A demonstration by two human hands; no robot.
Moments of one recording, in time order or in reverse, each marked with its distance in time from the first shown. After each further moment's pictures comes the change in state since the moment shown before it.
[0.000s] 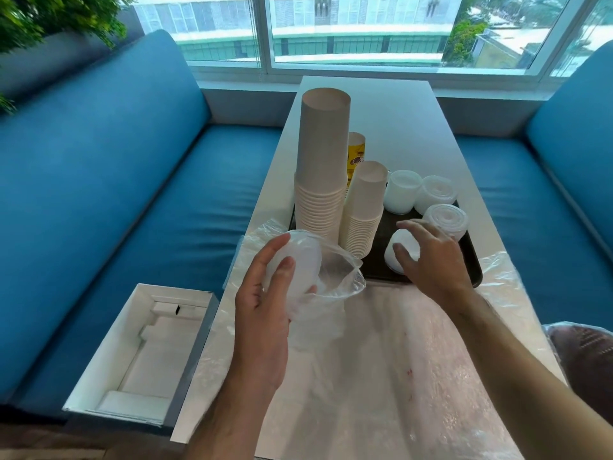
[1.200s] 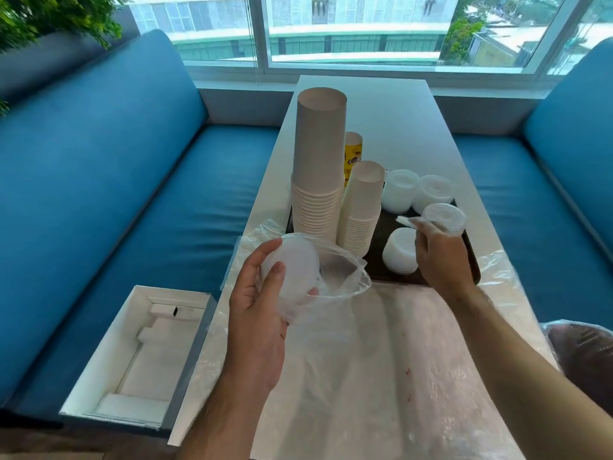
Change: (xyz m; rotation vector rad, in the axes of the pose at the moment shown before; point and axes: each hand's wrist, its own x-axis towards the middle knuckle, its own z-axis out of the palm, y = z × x) left_hand 0.005 0.000 -0.001 -0.041 0.064 -0.061; right_hand 0.015 0.033 0.017 0.012 0.108 0.062
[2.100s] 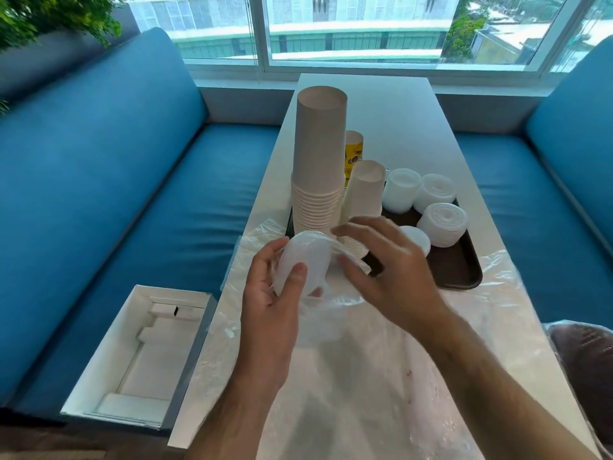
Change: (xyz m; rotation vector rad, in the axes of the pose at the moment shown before) left_hand 0.002 -0.009 0.004 0.191 -0.070 0.097; right_hand -0.040 -0.127 -0.045 0.375 -0.026 -0.412
